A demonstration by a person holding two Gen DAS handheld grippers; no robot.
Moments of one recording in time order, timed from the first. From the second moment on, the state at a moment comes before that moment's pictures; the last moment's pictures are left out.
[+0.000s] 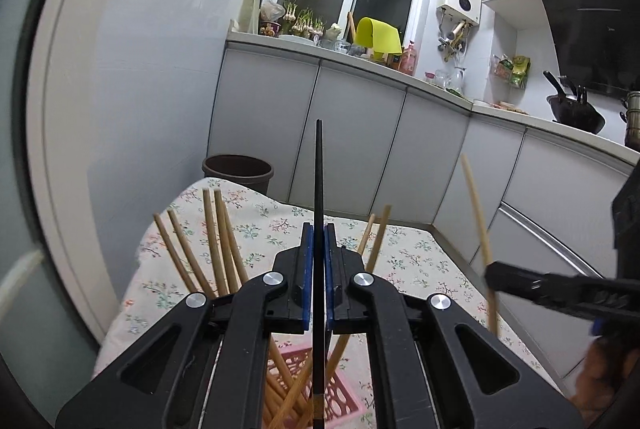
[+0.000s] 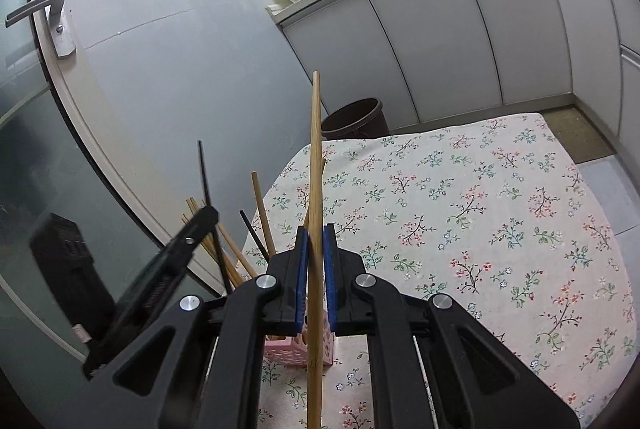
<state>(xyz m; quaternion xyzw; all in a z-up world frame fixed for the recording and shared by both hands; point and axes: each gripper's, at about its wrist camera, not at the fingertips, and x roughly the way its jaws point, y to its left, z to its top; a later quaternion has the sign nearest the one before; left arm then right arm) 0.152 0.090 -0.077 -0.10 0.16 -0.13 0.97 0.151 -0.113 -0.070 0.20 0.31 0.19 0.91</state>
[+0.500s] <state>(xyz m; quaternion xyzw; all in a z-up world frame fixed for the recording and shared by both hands) 0.154 0.099 -0.087 -0.11 0.12 -0.12 0.98 0.146 -0.109 -0.067 0.19 0.30 0.19 0.92</state>
